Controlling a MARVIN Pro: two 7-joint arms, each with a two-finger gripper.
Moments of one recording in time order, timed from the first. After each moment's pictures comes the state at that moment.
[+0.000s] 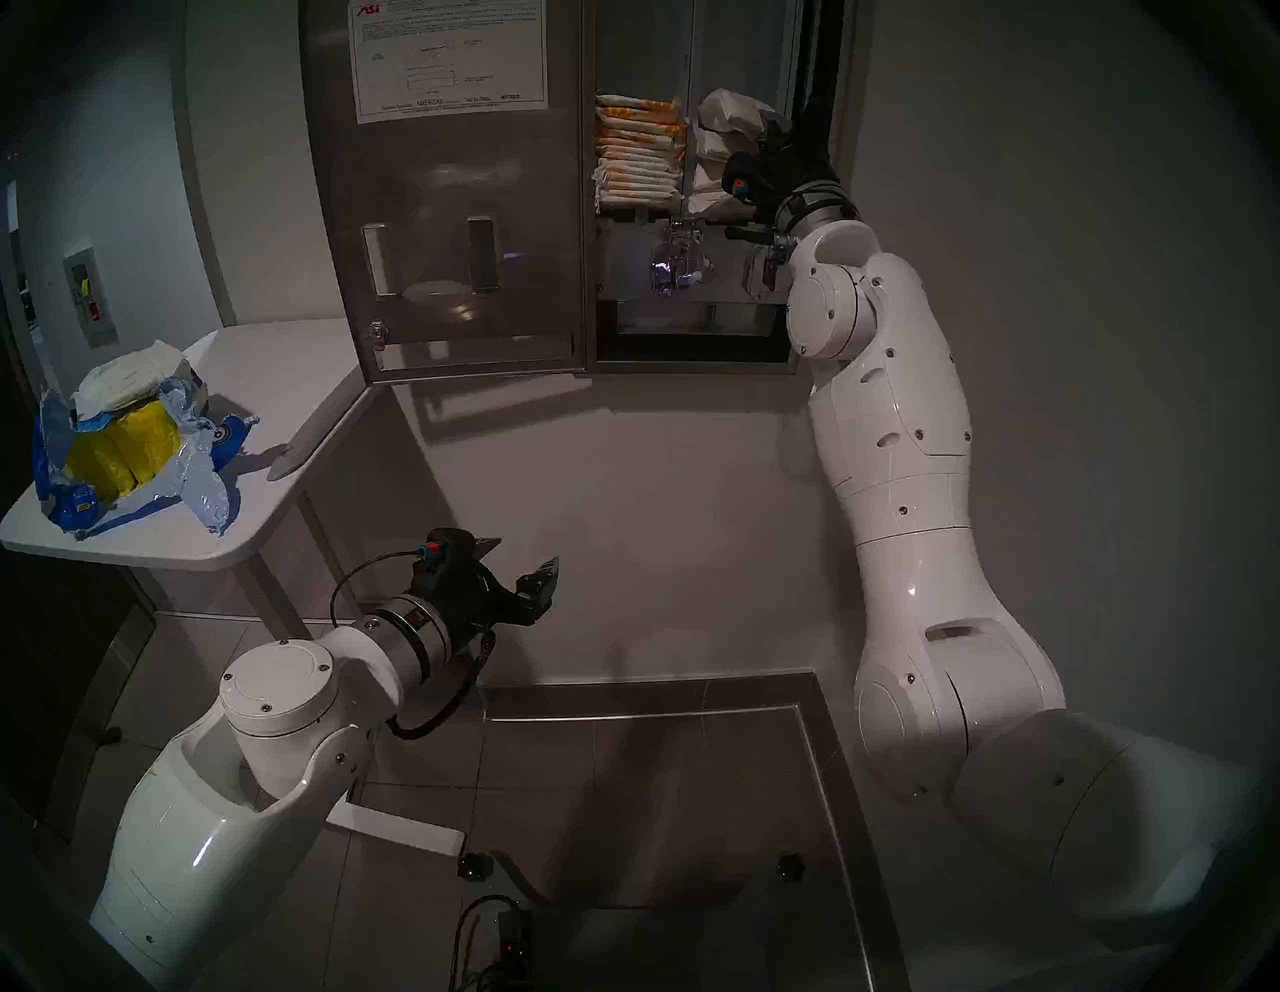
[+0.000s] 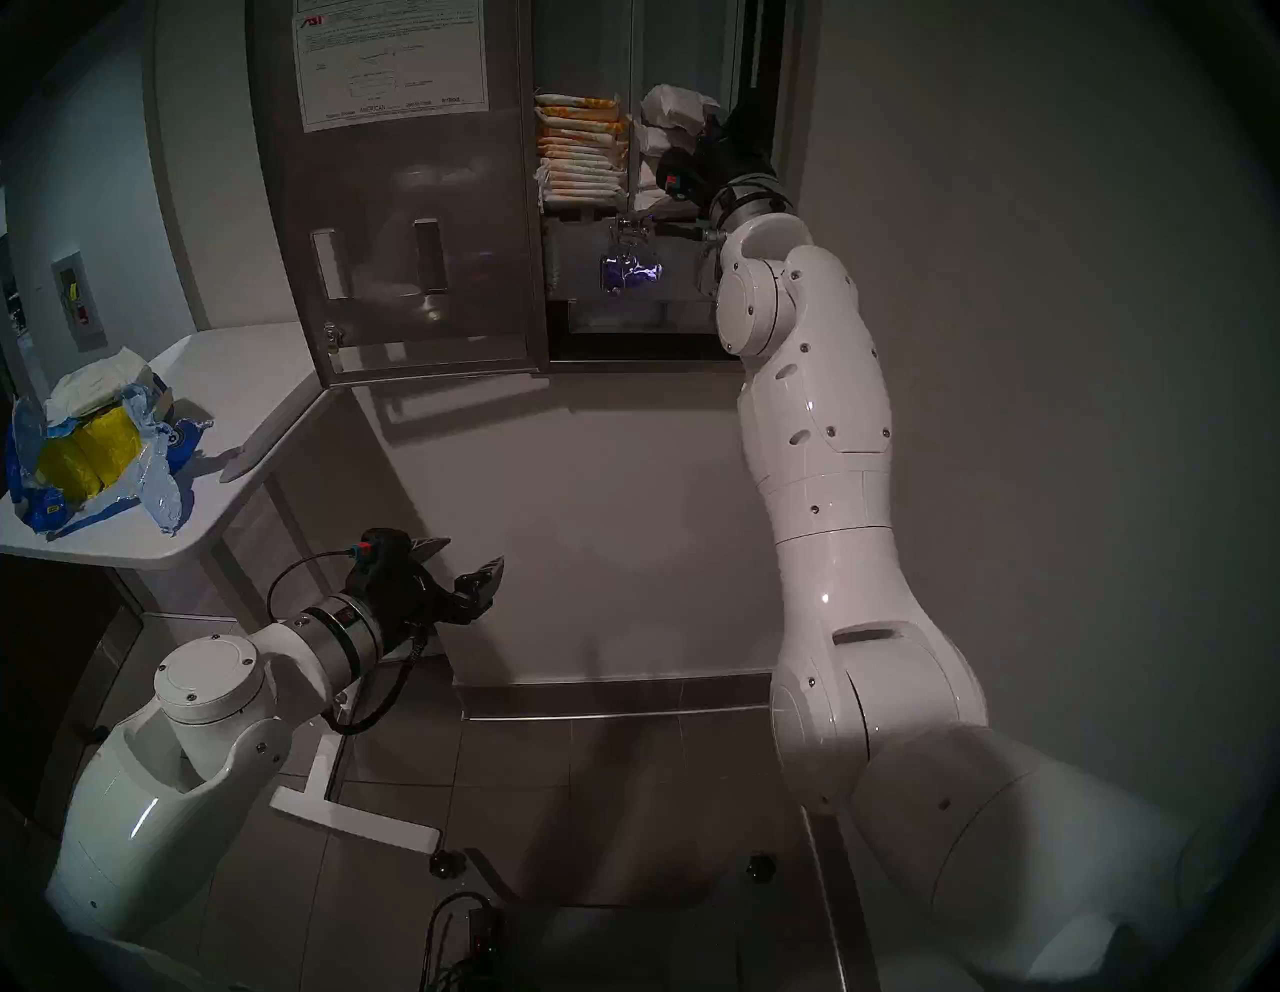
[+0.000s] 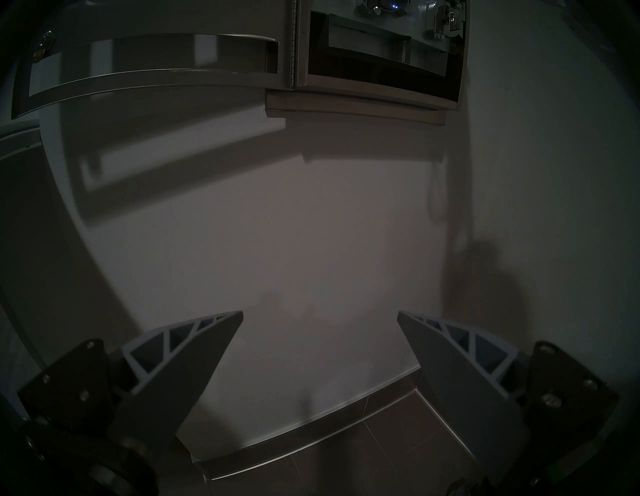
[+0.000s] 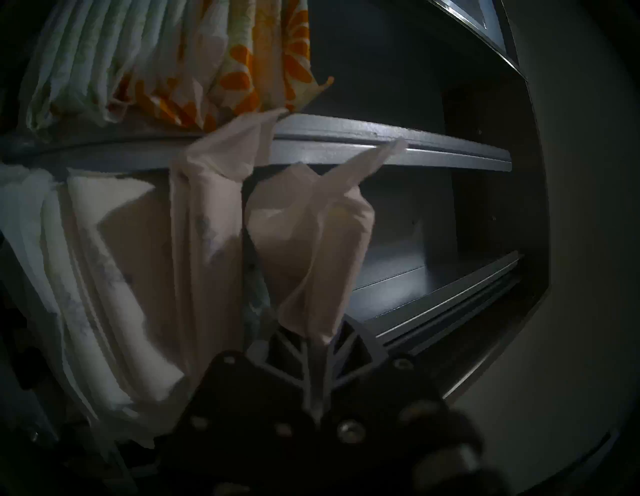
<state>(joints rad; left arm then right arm) 1.94 -0.94 -1.50 -2.17 -0.59 0.37 -0.01 -0.72 -1.60 1.48 -1.36 -1.40 -0.07 0.10</state>
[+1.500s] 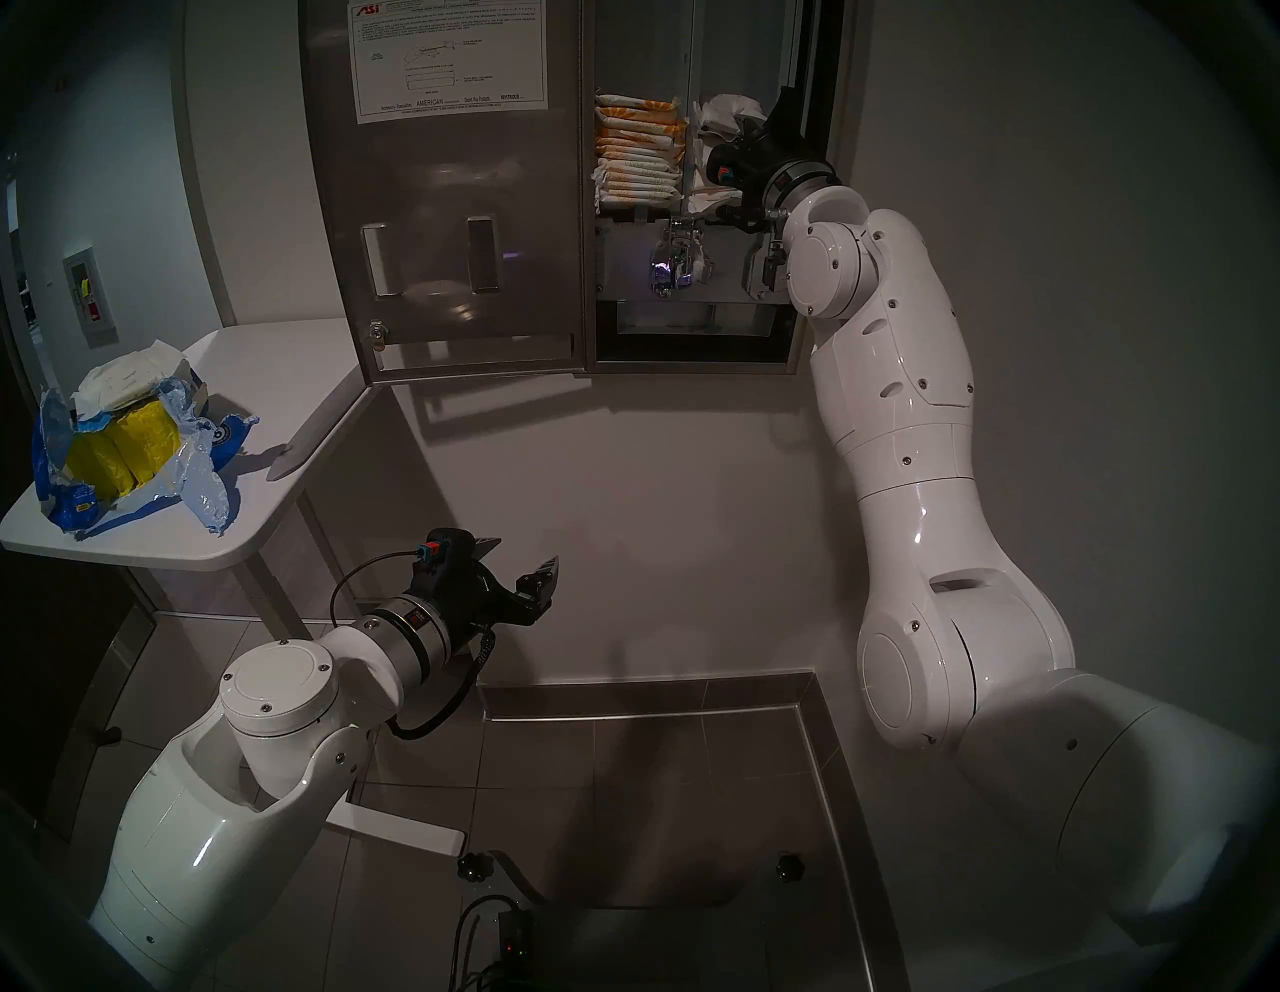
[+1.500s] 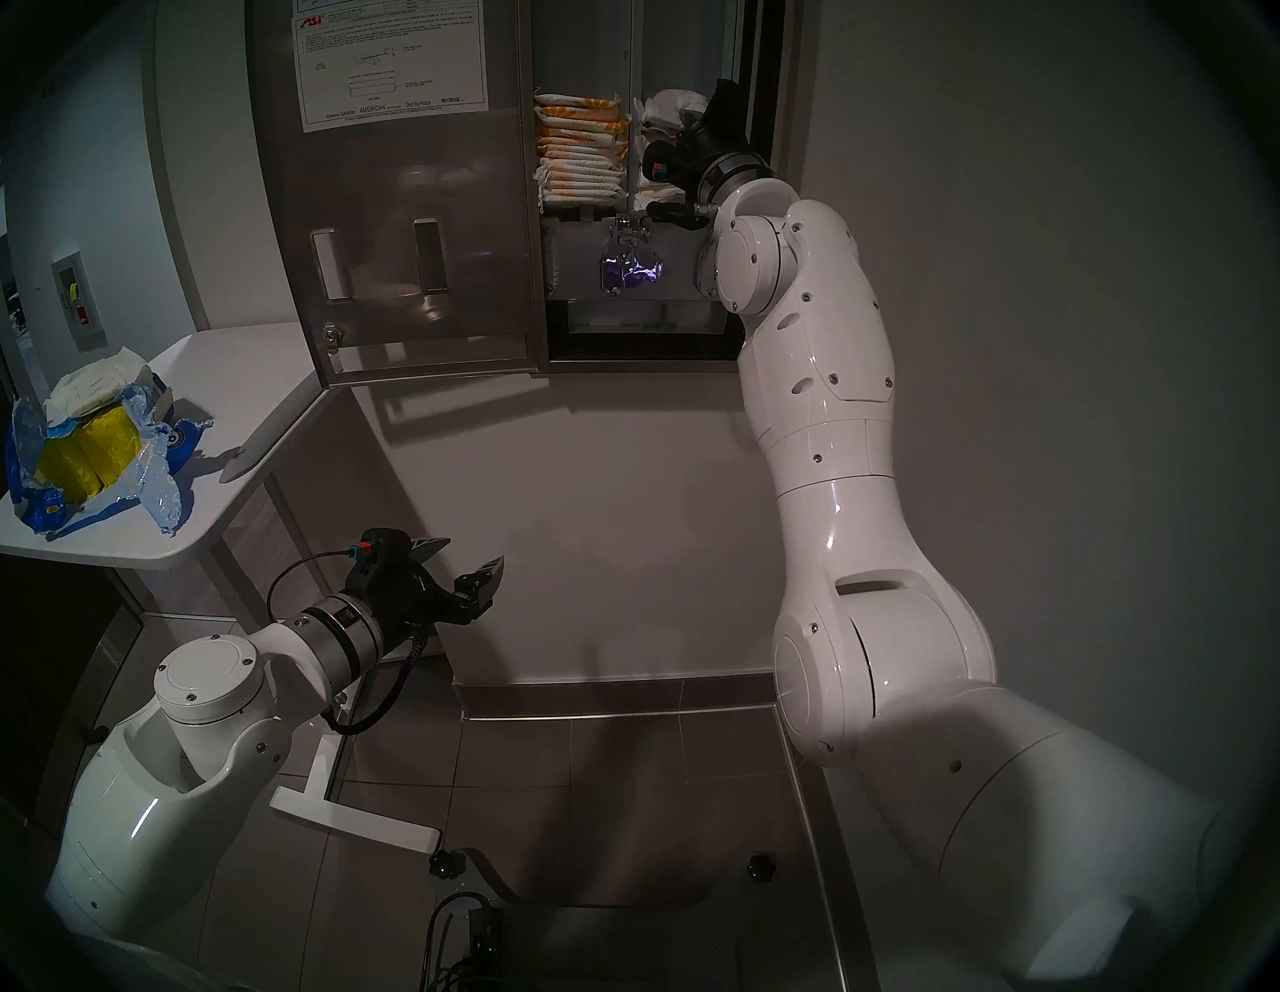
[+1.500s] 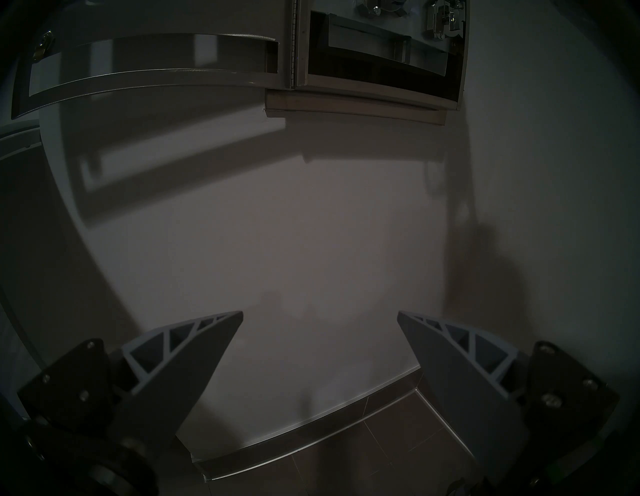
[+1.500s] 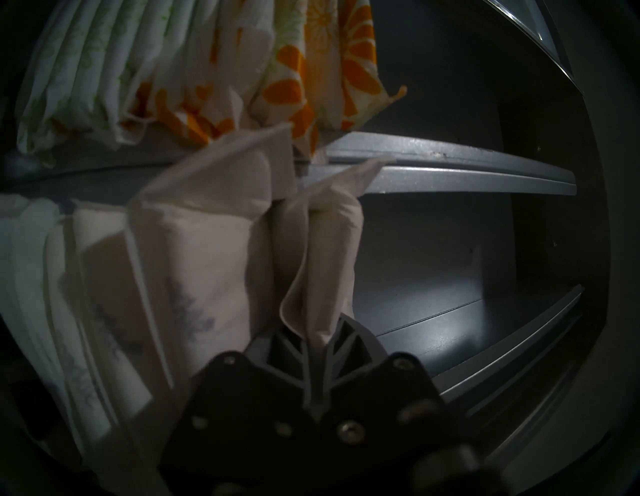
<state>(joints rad) 1.94 -0.94 -1.50 -2.17 -0.58 0.37 -0.01 -0.62 -1.59 1.49 -1.29 -1.38 -0.11 0.28</state>
